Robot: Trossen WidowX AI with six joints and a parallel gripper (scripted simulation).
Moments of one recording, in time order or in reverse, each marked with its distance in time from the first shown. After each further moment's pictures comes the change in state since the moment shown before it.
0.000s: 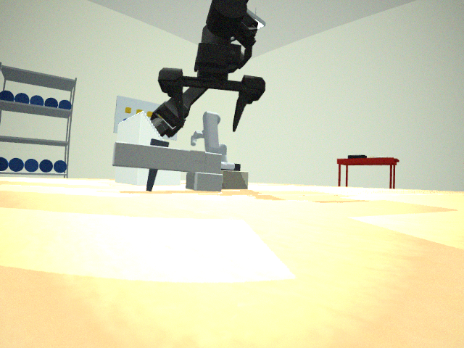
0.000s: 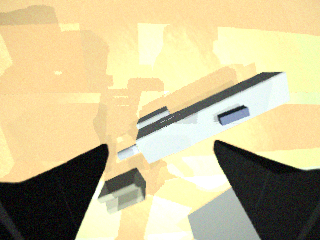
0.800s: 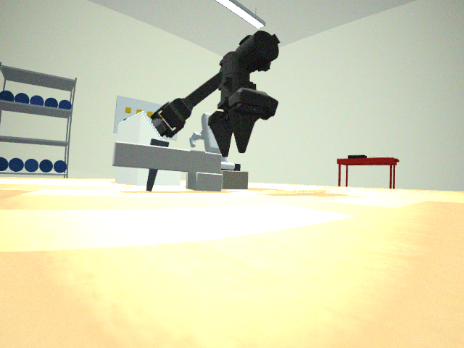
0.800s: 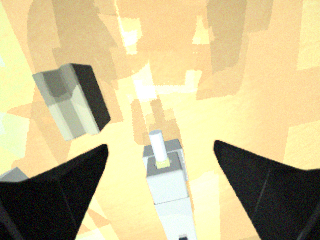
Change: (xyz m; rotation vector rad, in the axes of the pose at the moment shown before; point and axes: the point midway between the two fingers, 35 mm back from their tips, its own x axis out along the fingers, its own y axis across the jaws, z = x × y) arm 0.037 0.051 -0.040 -1.783 -0.004 0.043
